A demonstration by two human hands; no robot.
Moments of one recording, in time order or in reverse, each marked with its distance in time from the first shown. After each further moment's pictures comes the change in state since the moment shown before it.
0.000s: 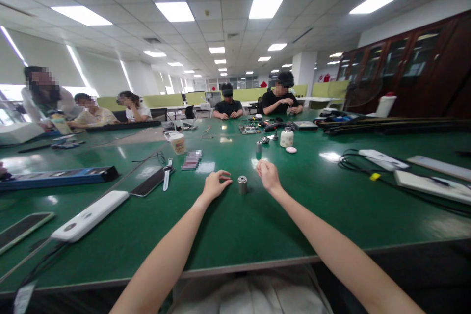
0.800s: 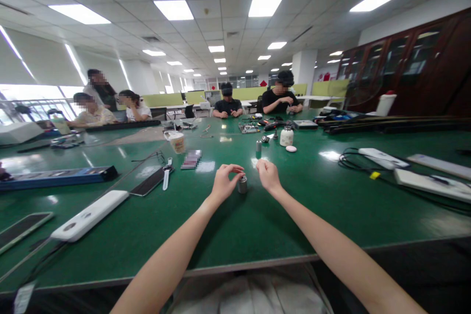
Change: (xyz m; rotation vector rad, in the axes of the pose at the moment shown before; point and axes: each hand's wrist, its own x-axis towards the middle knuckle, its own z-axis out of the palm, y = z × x) left_hand -0.008 0.074 -0.005 -0.122 0.165 0.215; right_hand -0.002 -0.004 -0.001 -0.202 0.045 -0.037
